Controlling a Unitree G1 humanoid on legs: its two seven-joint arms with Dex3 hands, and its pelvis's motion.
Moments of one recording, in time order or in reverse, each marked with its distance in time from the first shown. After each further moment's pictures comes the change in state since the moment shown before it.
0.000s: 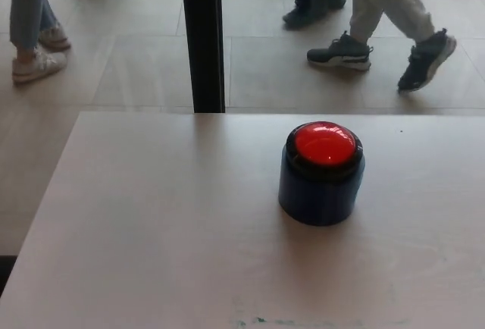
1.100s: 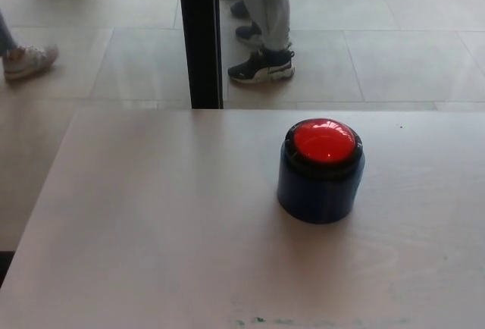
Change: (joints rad) left_arm -0.023 0.046 0.167 0.075 -0.185 0.000 -0.245; right_arm -0.880 -0.208 0.112 -0.137 0.029 -0.111 -0.303
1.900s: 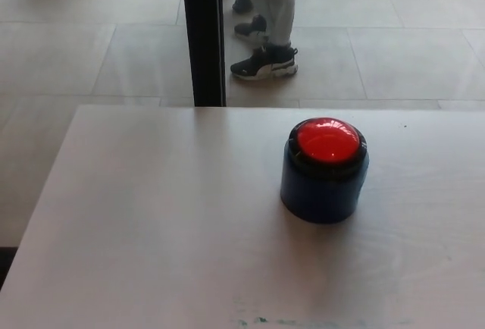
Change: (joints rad) left_arm -0.007 0.023 -0.031 0.029 -0.018 -0.001 -0.019; right_arm -0.270 0.356 0.351 0.053 -0.054 0.049 0.158
